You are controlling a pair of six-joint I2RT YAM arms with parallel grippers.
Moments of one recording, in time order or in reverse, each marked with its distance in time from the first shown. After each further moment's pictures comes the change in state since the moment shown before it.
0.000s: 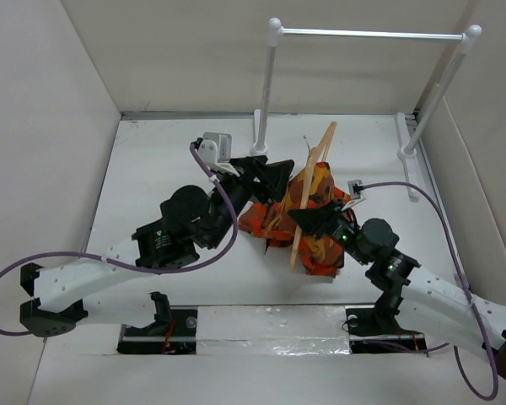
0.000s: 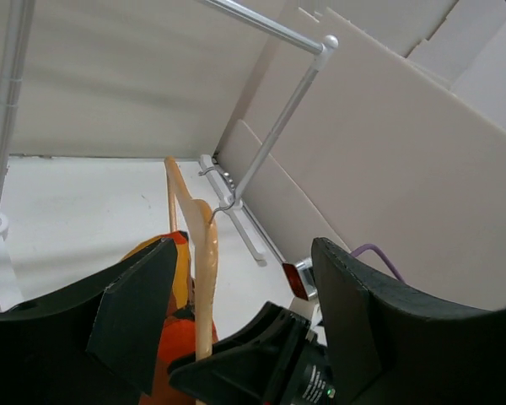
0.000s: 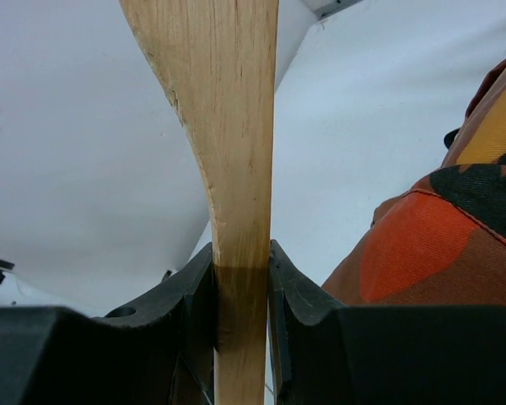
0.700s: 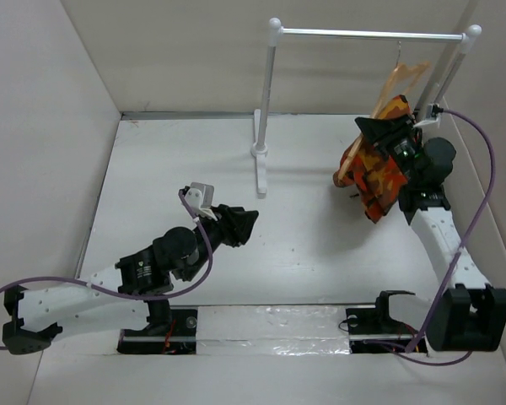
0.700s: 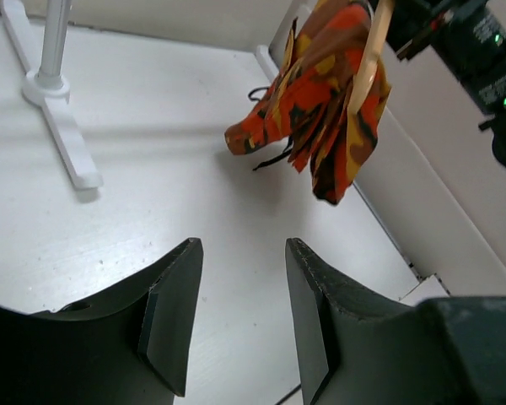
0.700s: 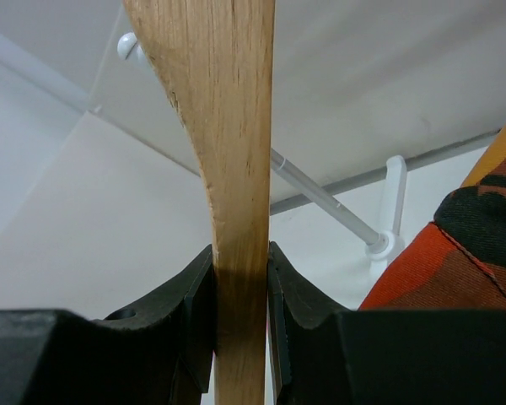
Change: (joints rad) left arm 0.000 -0.342 -0.468 -0.112 0.003 -0.126; right arm -0.892 0.343 0.446 0.051 -0.555 0.143
